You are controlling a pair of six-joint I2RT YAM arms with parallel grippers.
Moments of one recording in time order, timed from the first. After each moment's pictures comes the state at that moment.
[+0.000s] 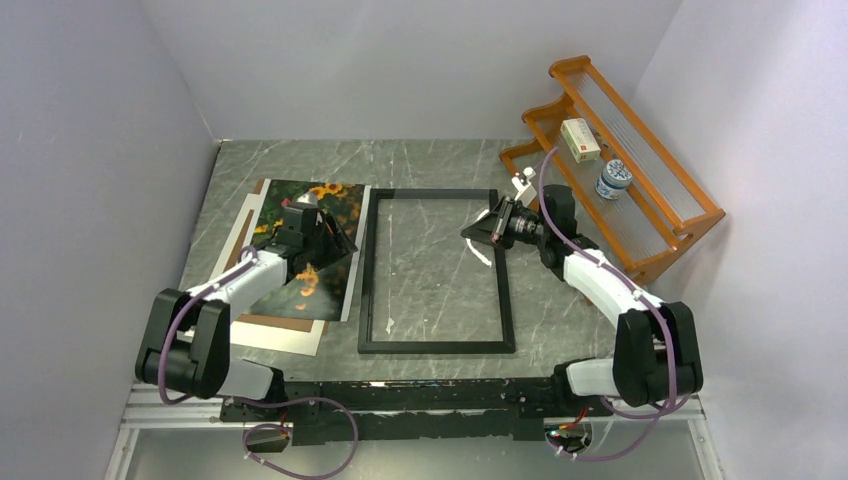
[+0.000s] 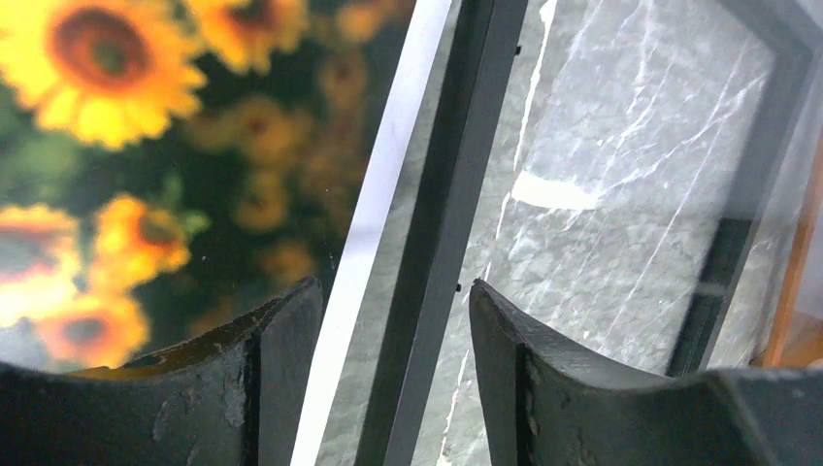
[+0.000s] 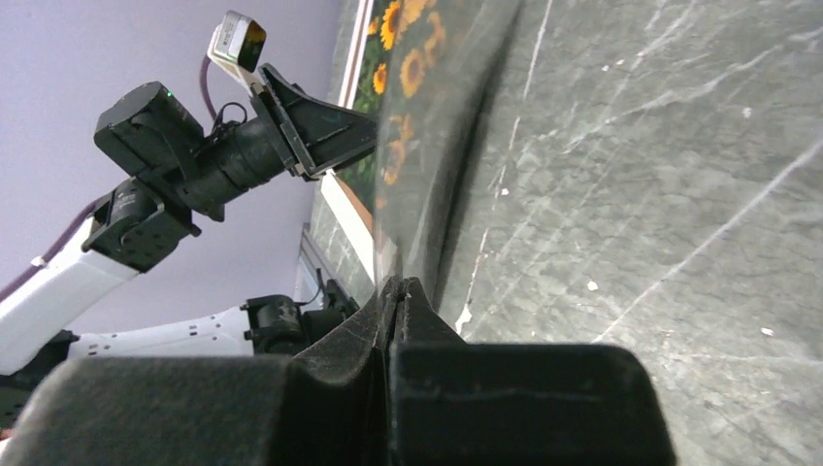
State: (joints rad) left arm -0.27 1.41 0.74 -0.13 0.10 -0.71; right arm 0.20 1.32 0.74 0.13 -0.77 0.79
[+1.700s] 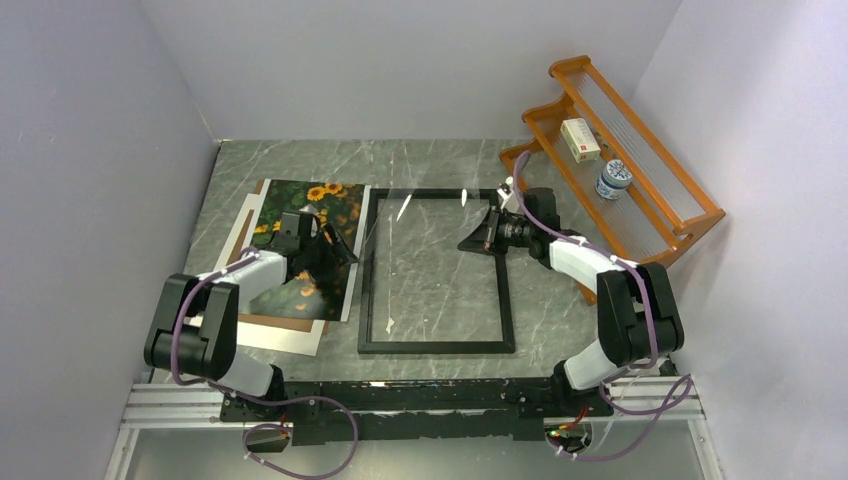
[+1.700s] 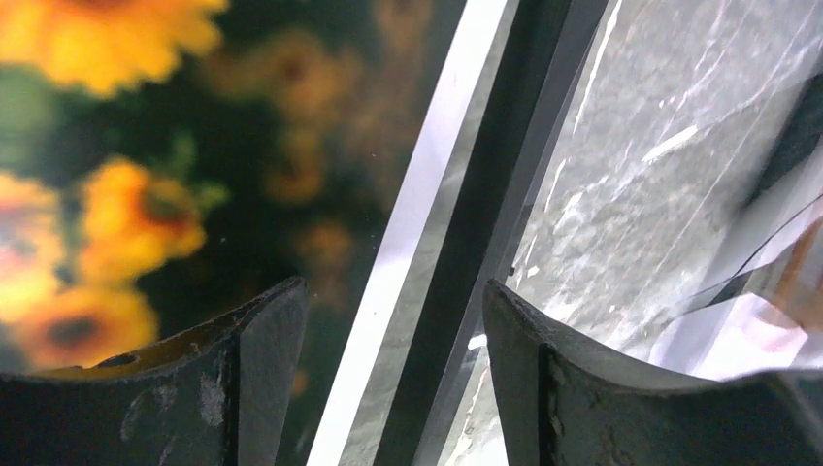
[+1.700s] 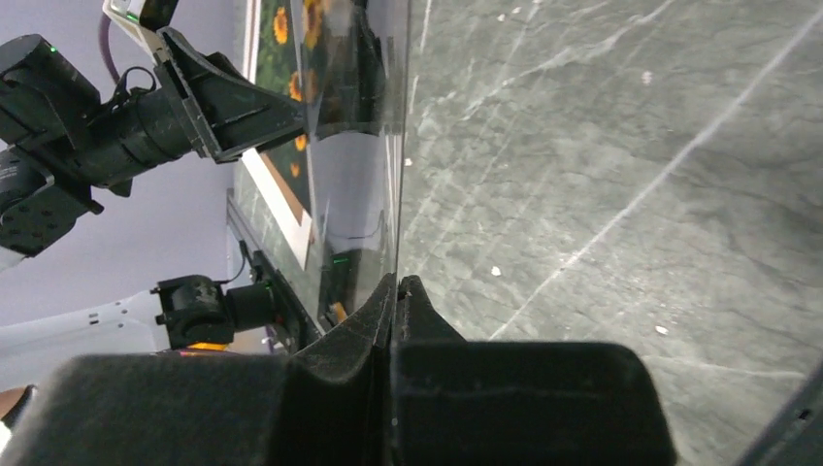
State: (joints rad) left arm -0.21 1.45 0.69 -0.11 0.20 -0.73; right arm 0.22 1.53 0.80 0.07 -0.77 0.62
